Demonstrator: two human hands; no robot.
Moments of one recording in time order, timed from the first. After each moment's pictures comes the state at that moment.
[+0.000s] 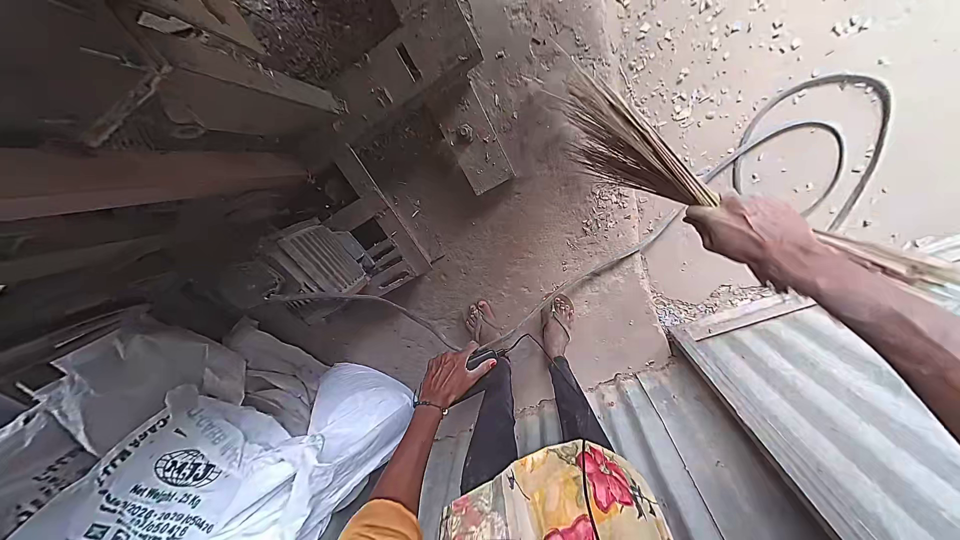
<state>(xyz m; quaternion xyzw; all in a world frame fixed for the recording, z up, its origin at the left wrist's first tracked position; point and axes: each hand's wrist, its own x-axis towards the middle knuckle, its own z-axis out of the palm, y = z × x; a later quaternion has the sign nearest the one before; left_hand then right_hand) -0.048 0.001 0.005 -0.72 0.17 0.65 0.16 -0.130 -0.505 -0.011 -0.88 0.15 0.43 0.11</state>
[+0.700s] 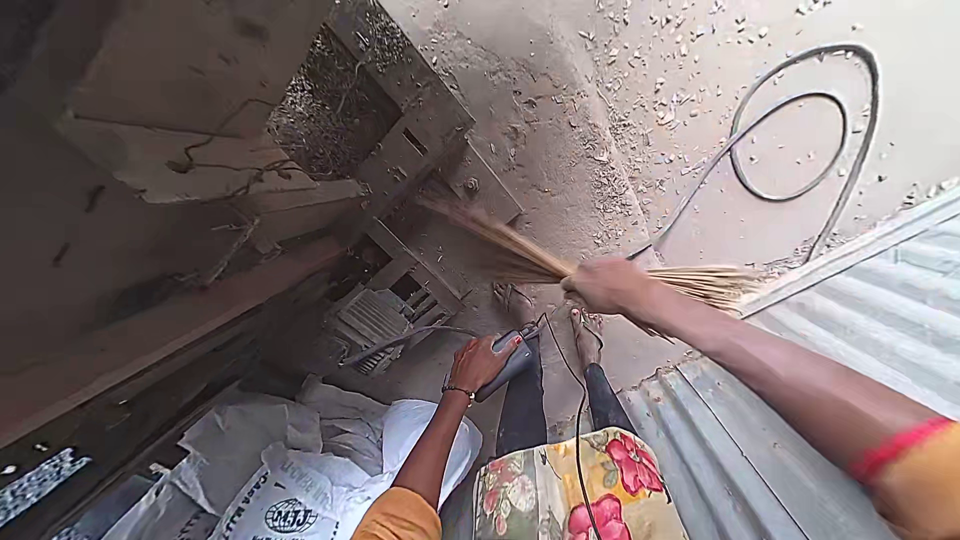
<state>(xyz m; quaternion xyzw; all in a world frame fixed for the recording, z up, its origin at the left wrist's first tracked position) 0.074 -0.087 0.032 -0.70 0.16 0.67 0.17 0.001 -0.368 0.036 -0.78 0.03 0.53 0.33</state>
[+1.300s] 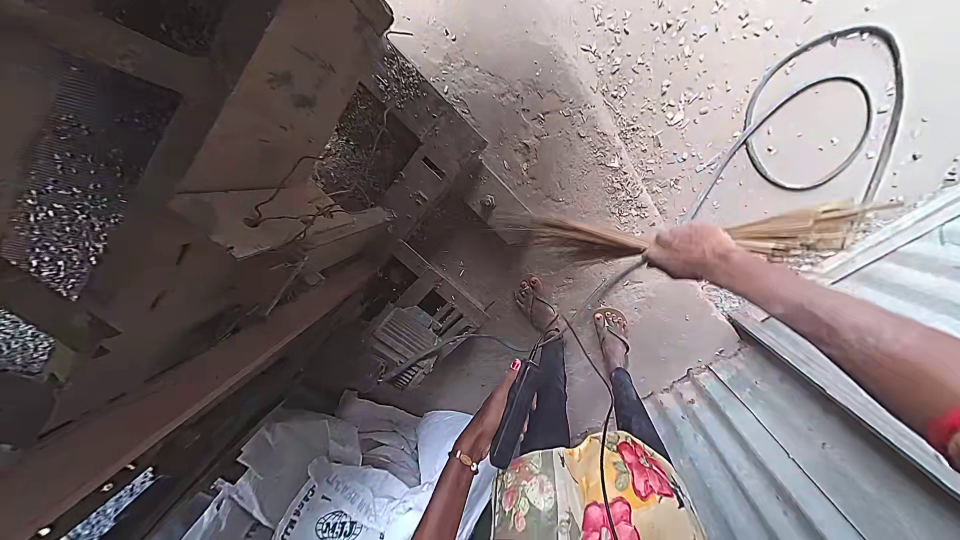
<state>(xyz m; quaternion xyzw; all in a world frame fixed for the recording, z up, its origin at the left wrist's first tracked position) 0.084 -0.066 0.113 -0.56 -0.26 0.75 -0.24 -0.036 -0.445 0.006 -0.77 0.14 0.58 0.22</state>
